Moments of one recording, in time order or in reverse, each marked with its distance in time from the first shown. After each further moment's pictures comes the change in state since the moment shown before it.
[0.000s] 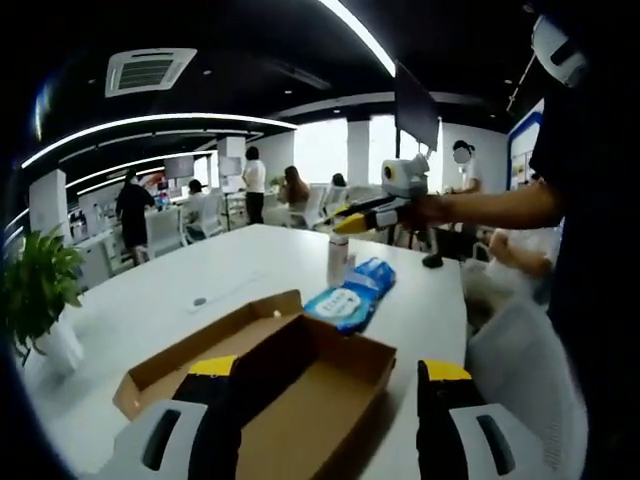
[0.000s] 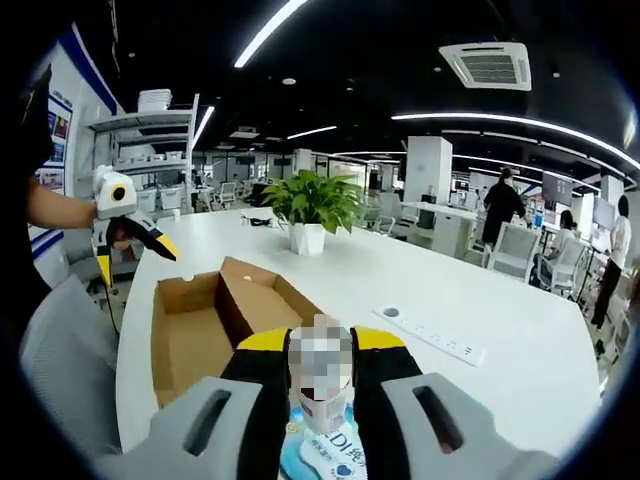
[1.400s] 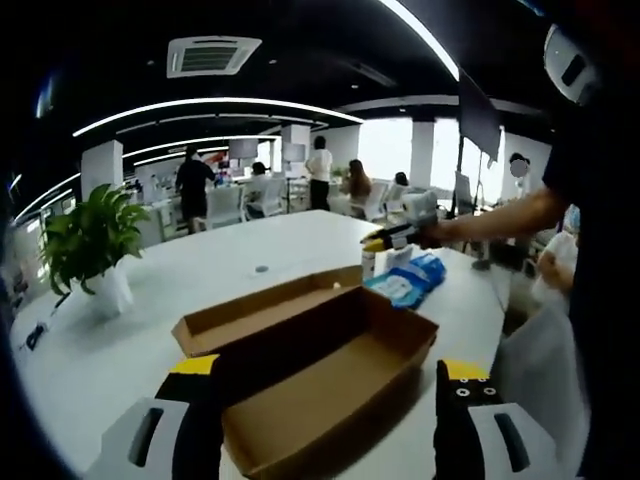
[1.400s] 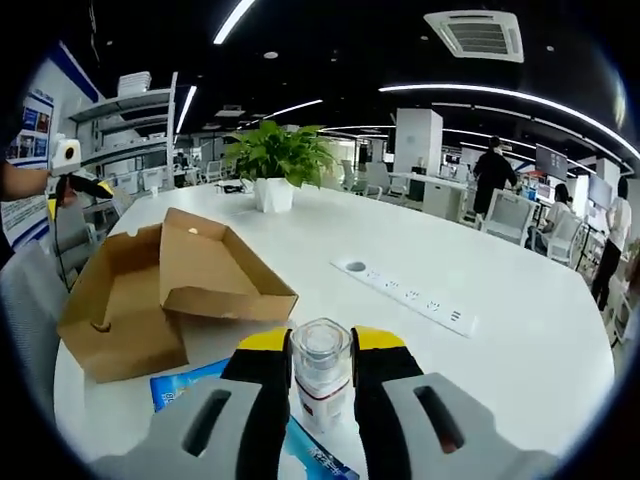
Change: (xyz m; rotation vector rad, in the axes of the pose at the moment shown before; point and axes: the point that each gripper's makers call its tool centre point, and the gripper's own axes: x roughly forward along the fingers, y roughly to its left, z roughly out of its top) left arm -0.046 0.034 -0.036 -0.129 0.041 0.227; right arm 0.054 -0.091 -0.097 0.051 0.116 -0.050
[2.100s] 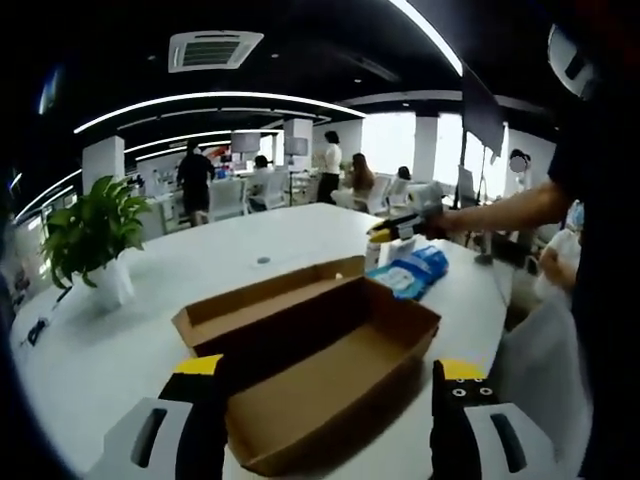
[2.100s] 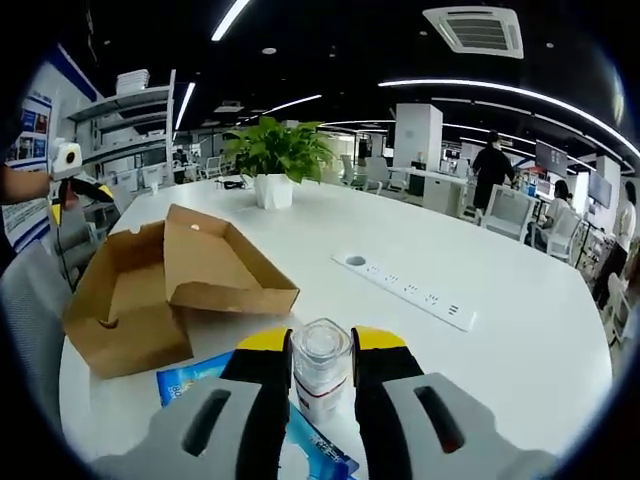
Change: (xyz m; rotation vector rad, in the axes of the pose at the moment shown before) left arm 0.001 0.000 -0.008 -0.005 0.026 0.012; right arm -0.007 -0.001 -0.004 -0.004 0.026 0.003
